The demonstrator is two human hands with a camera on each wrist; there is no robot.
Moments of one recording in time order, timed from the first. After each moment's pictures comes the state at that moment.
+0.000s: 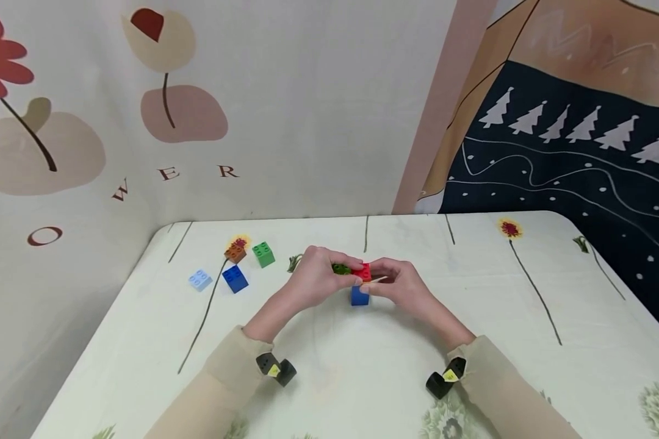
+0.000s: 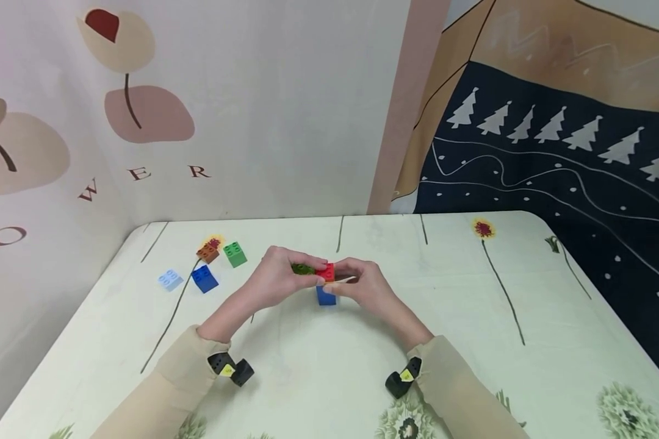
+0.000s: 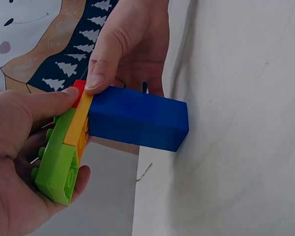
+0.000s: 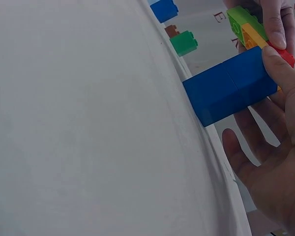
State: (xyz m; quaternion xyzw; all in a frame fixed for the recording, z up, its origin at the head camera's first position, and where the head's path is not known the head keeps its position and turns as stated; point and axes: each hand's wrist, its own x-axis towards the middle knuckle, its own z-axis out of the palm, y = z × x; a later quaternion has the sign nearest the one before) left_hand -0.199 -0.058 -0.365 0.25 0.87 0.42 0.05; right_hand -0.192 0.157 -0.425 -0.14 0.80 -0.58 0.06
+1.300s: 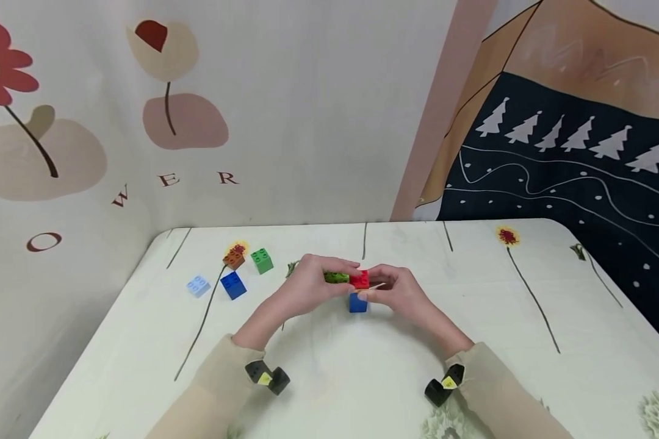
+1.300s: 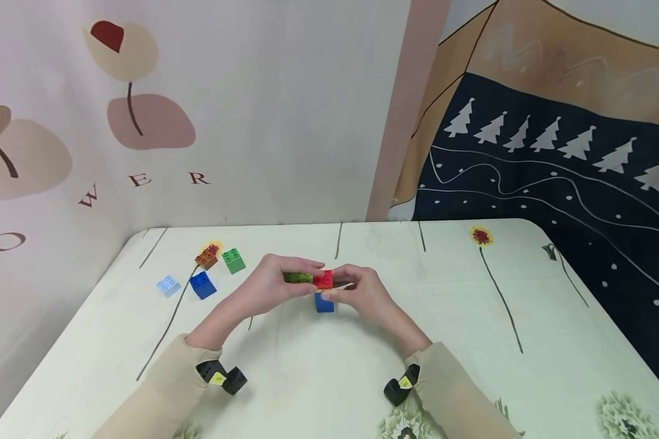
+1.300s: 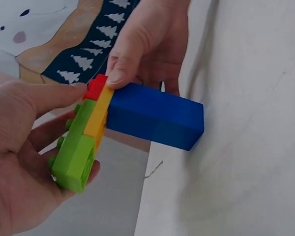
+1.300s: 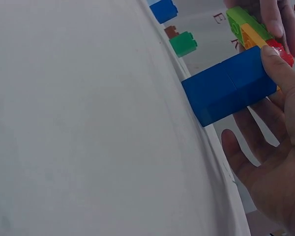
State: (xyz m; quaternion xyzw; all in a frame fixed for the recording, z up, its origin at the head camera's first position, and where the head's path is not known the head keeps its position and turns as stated) left_hand -0.198 -0.069 -0.360 0.26 0.86 0.43 0.08; right_hand -0.193 0.158 -0.425 -0.14 0.80 -0.58 0.07
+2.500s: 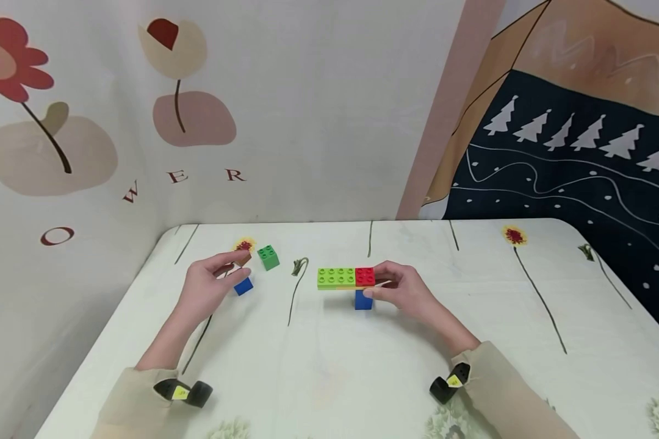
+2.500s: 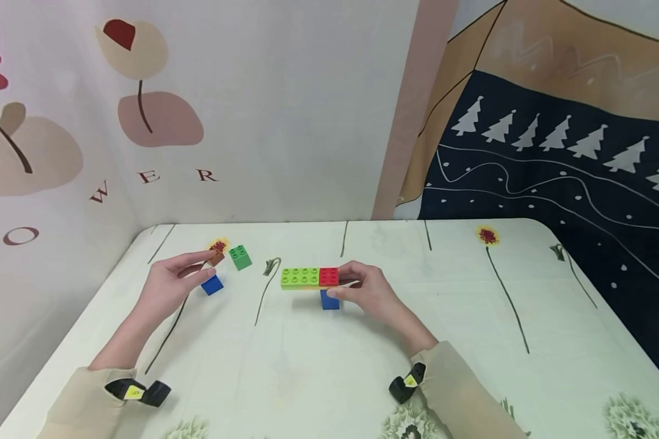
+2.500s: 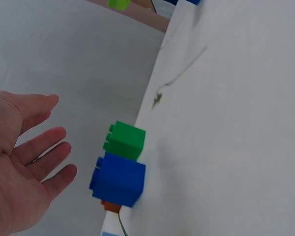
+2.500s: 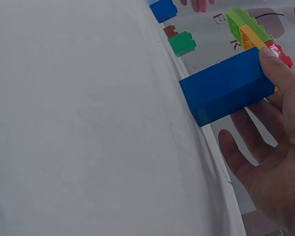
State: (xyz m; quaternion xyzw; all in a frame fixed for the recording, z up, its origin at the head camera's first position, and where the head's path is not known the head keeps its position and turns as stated) left_hand -0.188 -0.225 -0.379 0.05 0.87 0.48 -0.04; right_hand -0.192 0.155 -0.424 -0.13 0.81 -0.57 0.07
